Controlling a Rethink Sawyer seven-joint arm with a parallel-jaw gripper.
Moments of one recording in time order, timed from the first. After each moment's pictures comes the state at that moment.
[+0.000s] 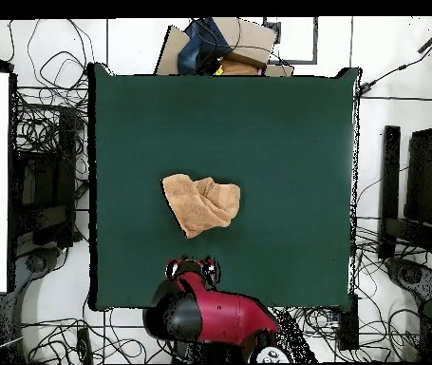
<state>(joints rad) -0.20 -0.87 -0.01 2.32 -0.09 -0.02 1.57</state>
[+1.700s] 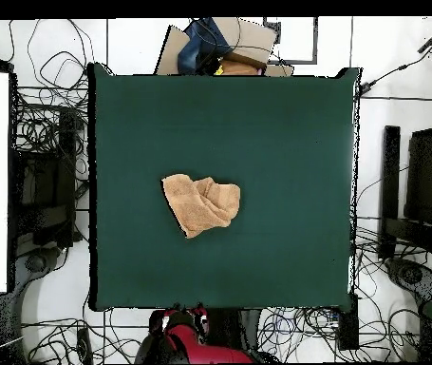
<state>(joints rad) -0.23 -0.97 -0.02 2.55 -0.17 -0.07 1.57</state>
